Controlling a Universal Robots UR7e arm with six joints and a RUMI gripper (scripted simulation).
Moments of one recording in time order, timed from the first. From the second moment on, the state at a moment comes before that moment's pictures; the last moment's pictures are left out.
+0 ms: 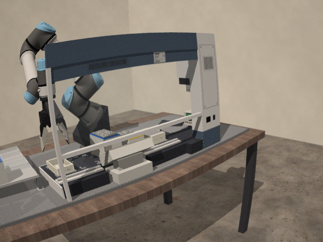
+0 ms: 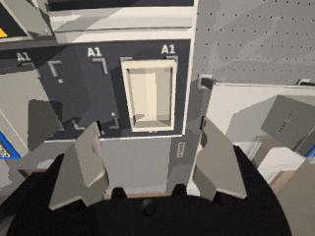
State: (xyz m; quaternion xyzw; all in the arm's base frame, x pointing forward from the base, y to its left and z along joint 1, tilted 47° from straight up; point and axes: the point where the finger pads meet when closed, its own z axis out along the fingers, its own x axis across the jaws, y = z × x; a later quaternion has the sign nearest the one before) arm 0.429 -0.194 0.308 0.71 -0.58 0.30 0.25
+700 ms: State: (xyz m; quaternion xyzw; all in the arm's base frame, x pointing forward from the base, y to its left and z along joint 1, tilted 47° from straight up) arm 0.425 -0.172 0.330 0.71 -0.58 0.30 0.25
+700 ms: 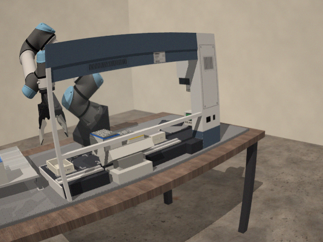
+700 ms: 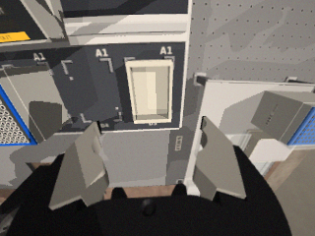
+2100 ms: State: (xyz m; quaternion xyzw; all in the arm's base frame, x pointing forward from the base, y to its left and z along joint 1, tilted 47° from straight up) arm 0.416 -0.128 0.372 0.71 -0.58 0.30 0.25
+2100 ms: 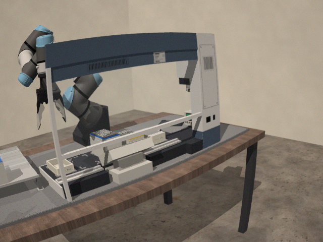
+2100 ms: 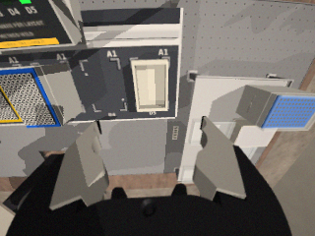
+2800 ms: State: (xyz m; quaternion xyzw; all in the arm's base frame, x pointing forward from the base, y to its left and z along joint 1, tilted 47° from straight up) arm 0.412 -0.106 0.393 0.71 -0.58 0.30 0.25
